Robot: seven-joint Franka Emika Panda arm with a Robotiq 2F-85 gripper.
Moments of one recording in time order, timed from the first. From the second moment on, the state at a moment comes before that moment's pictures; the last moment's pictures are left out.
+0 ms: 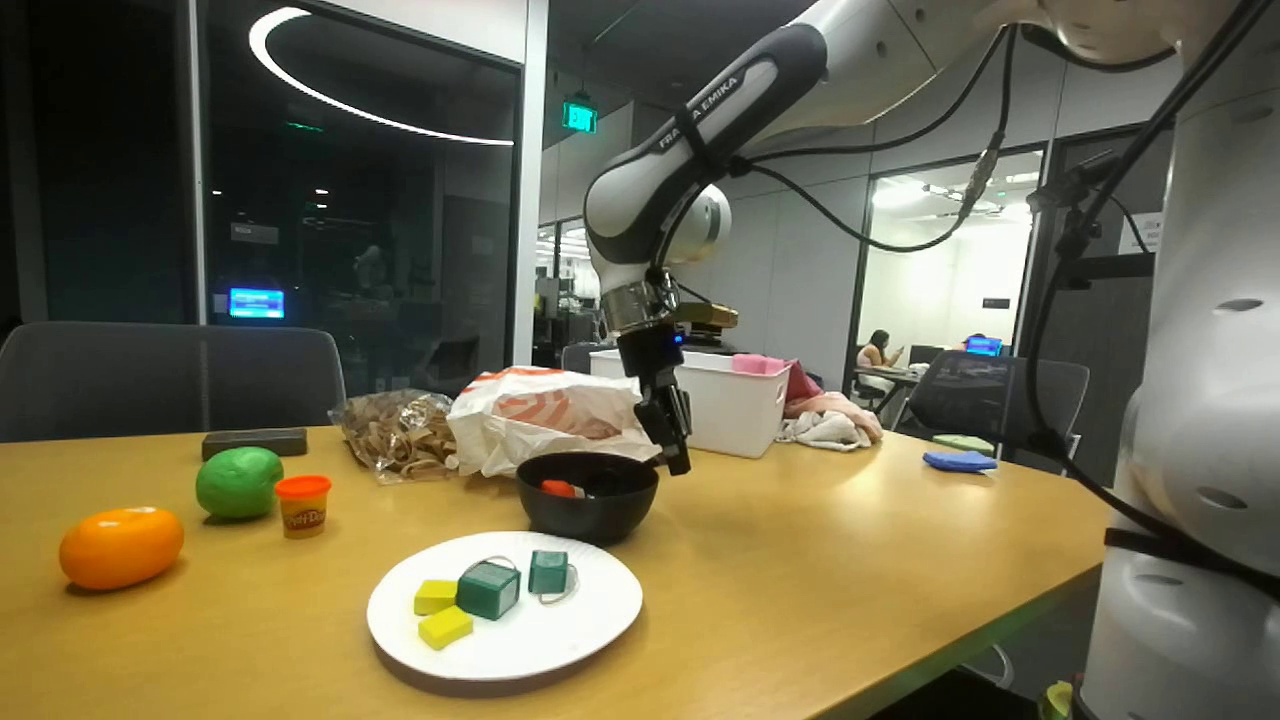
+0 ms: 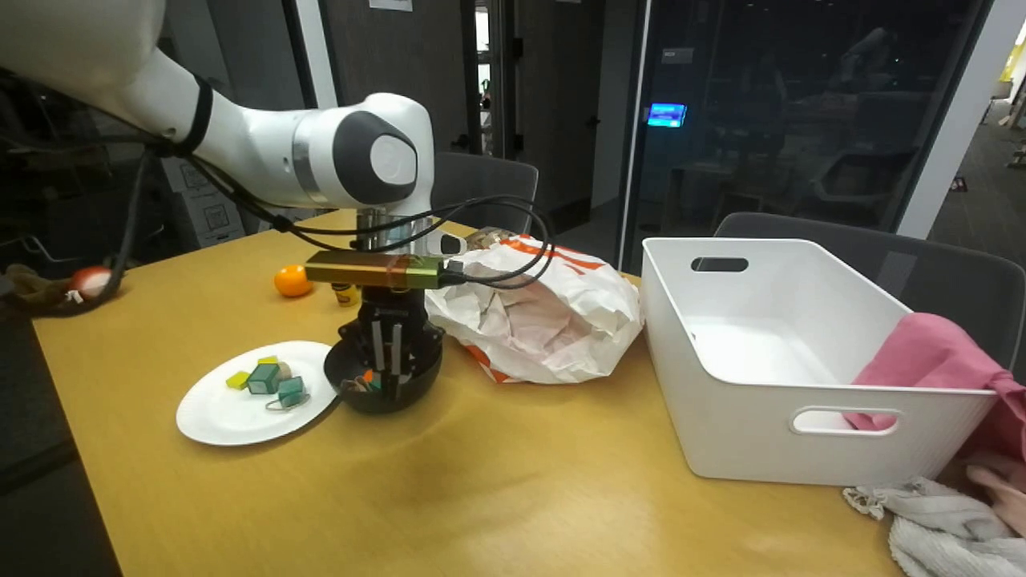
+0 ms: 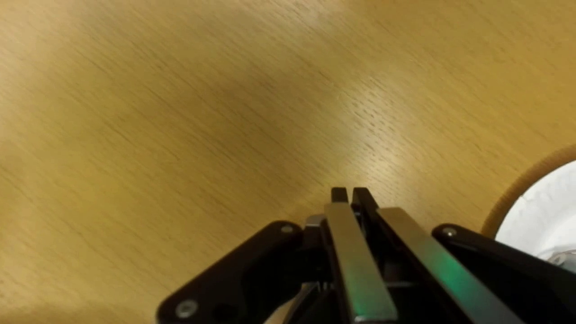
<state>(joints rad) -0.02 0.01 -0.01 -2.17 -0.10 1.84 -0.30</state>
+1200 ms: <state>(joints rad) 0.00 0.08 0.02 -2.12 -0.03 1.82 -0.34</state>
